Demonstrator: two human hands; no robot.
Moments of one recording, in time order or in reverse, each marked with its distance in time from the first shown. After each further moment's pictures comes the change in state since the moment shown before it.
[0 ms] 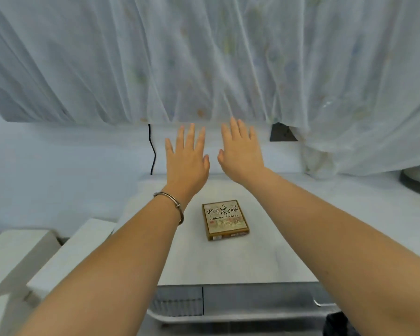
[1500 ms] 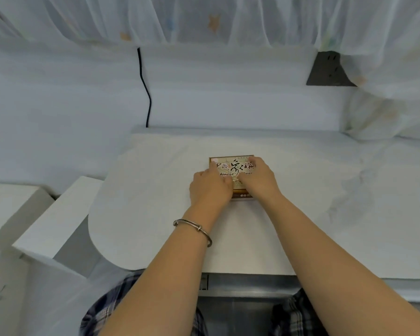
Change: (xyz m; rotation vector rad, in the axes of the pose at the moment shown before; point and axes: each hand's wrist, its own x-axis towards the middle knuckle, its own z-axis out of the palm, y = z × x) left_hand -0.073 0.033 0.135 -0.529 -0.502 -0.437; right_hand -0.064 -0.011 0.161 0.877 -0.373 0.616
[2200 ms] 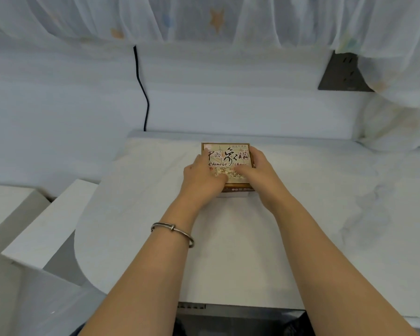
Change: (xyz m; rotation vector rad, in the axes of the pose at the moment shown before) left_hand 0.033 0.002 -0.030 -0.315 -0.107 -0.066; right_hand 0.027 -0.016 -0.008 0.509 -0.194 -0.062
